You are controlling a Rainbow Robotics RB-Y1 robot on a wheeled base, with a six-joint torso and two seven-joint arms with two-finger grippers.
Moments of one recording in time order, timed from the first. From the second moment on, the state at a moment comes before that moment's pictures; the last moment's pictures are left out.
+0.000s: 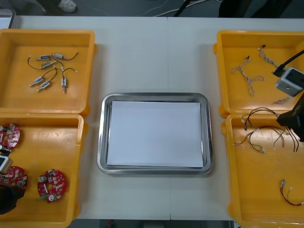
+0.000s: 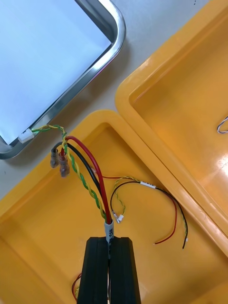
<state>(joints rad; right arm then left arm) -0.24 -0.77 -0.31 -2.27 -1.08 1.92 1.92 0.57 0.94 0.09 -2.10 0.76 0.94 -1.49</state>
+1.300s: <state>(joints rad) -0.35 -0.77 -0.13 -2.32 -1.09 1.92 1.89 0.47 0.93 0.24 -2.15 0.83 1.15 -1.49</state>
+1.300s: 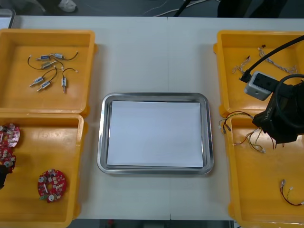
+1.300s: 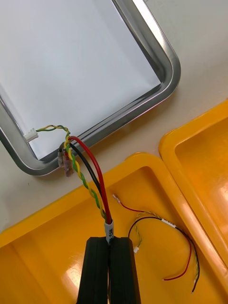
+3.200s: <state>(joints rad) -0.35 -0.77 -0.13 -2.33 -1.09 1.92 1.89 -0.72 0.53 -0.61 -2.16 0.63 1.91 -0.39</state>
